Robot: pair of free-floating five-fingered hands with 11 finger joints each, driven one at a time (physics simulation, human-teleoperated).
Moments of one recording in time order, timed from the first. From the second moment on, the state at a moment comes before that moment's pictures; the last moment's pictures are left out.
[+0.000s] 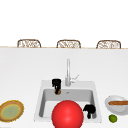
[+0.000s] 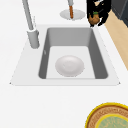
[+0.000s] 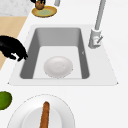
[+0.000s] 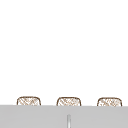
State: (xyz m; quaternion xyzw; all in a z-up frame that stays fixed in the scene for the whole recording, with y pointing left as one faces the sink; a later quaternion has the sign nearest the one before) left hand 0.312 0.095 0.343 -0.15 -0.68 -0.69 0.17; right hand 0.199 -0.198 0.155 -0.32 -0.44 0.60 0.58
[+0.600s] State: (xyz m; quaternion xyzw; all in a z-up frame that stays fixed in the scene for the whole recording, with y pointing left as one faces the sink) left hand 0.315 0.045 0.256 -0.15 -0.68 -0.69 0.17; right hand 0.199 -0.198 0.155 -0.32 -0.44 0.60 0.58
